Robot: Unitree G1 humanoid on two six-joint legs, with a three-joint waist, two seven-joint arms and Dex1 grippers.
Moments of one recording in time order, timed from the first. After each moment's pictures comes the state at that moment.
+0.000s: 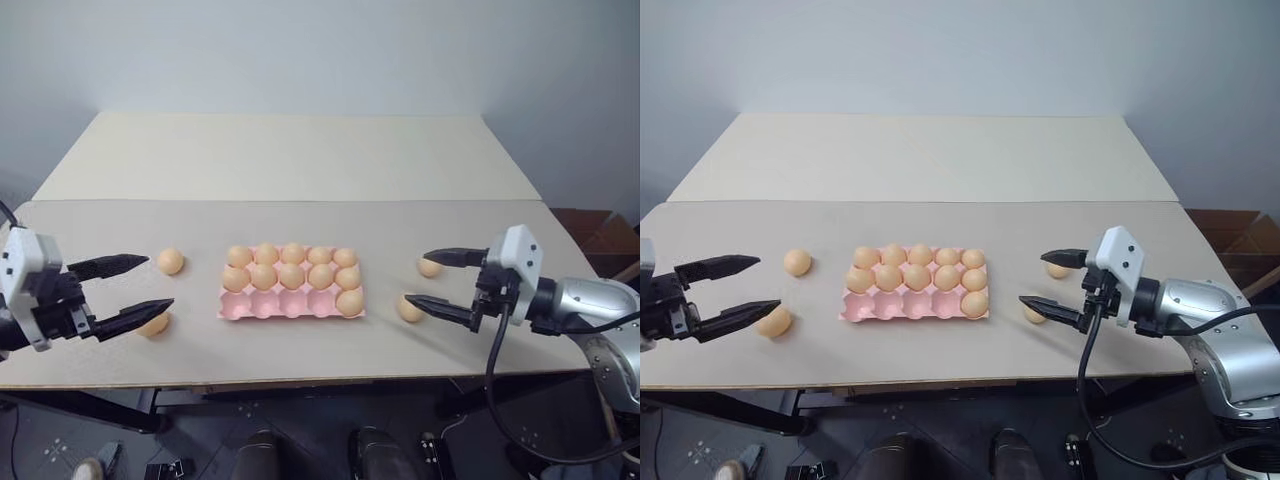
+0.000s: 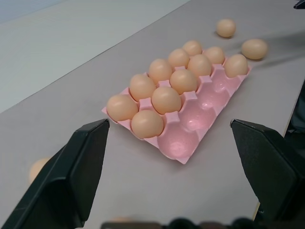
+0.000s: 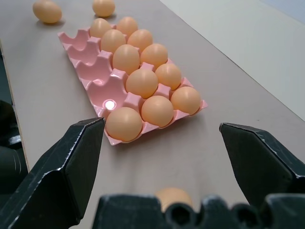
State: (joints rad) left arm 0.13 0.99 0.67 -0.30 -0.71 0.53 -1.16; right arm -0.19 -0.84 -0.16 -0.41 0.56 0.49 0.94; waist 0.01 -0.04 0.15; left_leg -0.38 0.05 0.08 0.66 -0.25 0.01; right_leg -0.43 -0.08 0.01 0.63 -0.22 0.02
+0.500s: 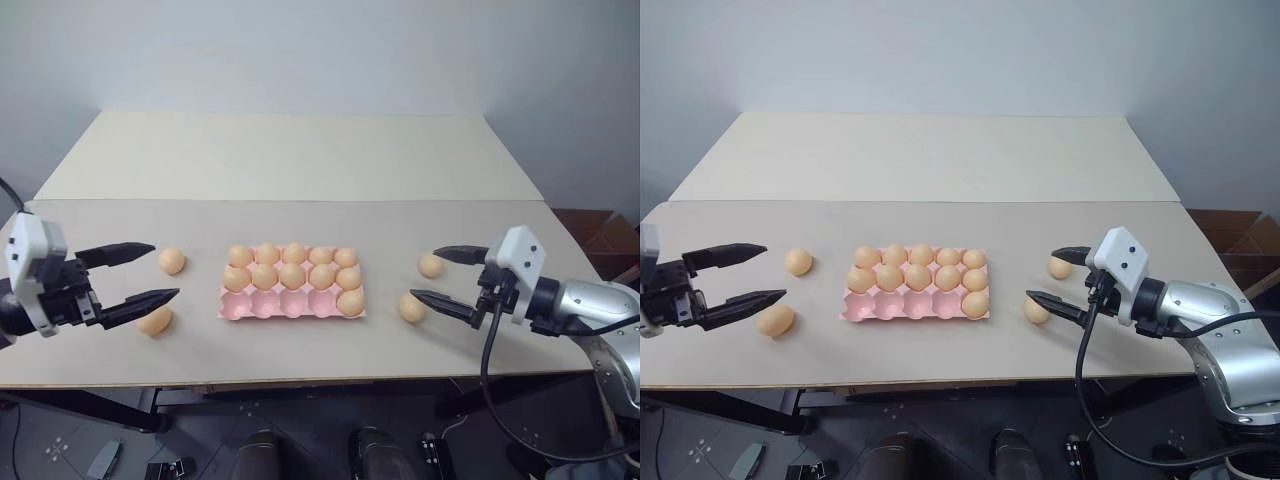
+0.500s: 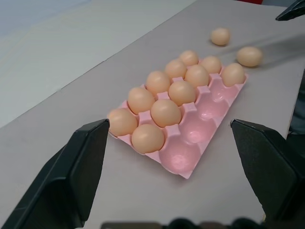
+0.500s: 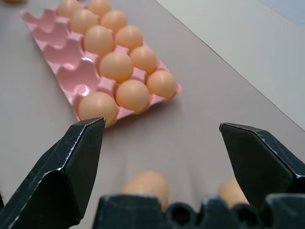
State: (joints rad) left arm 0.04 1.00 0.59 -0.26 -0.70 0.52 -1.19; right arm -0.14 -0.86 -0.19 -0.45 0.50 0.53 0.86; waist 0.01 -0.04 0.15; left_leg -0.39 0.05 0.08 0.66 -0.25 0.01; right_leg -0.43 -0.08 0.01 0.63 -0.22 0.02
